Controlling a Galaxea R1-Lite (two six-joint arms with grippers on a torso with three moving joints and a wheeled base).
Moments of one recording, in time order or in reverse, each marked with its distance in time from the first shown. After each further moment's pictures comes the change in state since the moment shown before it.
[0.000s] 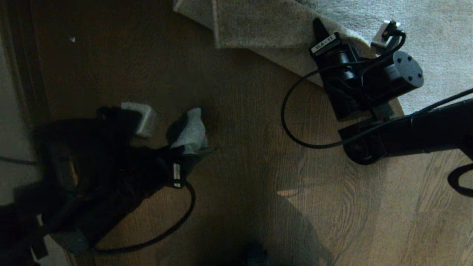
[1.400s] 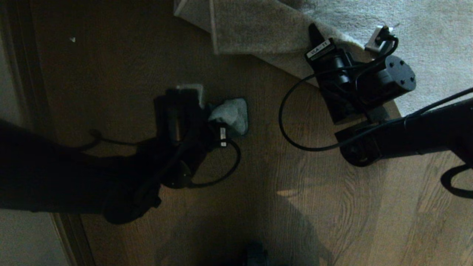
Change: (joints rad) left arm 0.046 0.377 -0.362 -0.114 0.075 -0.050; right arm 0.002 0.021 0.002 0.000 -0.006 -0.006
